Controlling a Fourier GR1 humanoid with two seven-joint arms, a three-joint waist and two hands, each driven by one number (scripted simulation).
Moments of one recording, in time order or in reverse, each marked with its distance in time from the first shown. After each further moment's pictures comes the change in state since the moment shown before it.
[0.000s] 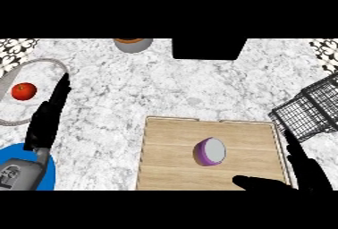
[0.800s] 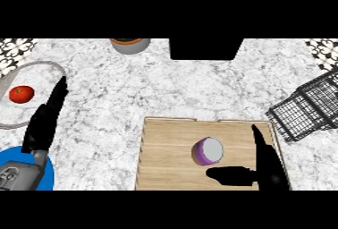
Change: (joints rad) left arm 0.022 -0.009 0.027 0.021 -0.015 -0.019 -0.018; right arm -0.103 0.234 0.041 0.191 0.166 0.150 0.026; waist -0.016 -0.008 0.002
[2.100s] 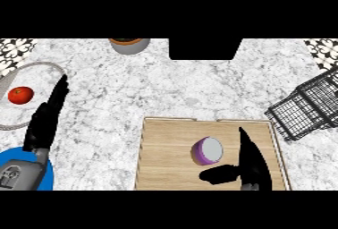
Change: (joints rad) left arm -0.008 -0.030 0.030 0.004 -0.030 -0.023 0.005; right arm -0.029 0.085 0.002 0.138 0.104 0.126 -0.008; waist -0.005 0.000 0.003
